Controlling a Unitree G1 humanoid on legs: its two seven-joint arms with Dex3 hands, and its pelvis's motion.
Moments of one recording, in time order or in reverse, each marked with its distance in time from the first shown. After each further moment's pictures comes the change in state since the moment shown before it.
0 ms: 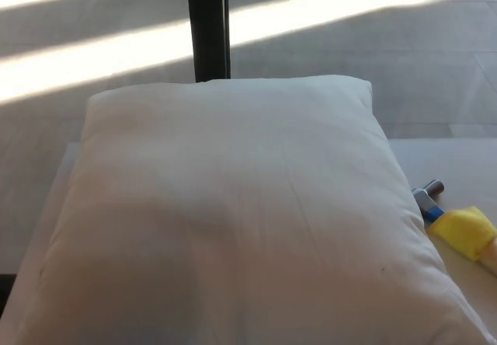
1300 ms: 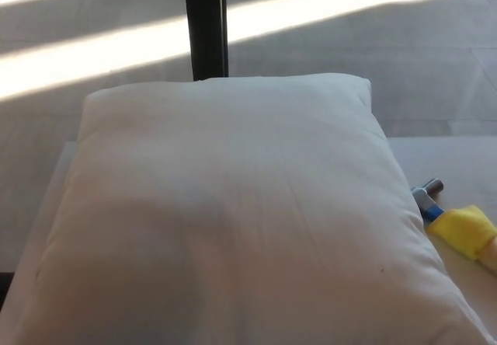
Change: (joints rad) left_arm -0.045 0.038 0.101 0.099 -0.073 -0.041 -0.028; right_arm -0.396 -0.221 0.076 -0.691 0.240 0.164 0.045
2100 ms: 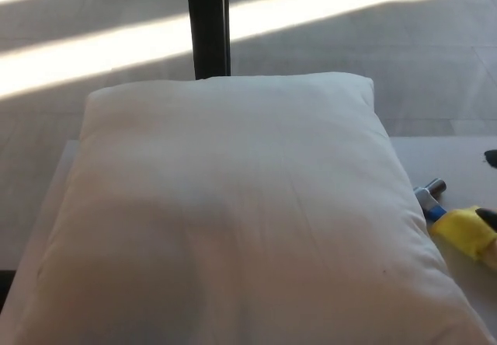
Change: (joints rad) left_arm -0.002 0.000 -0.017 0.001 -0.001 -0.004 -0.002; right_arm -0.084 -0.080 0.664 0.046 -0.336 0.006 0.061
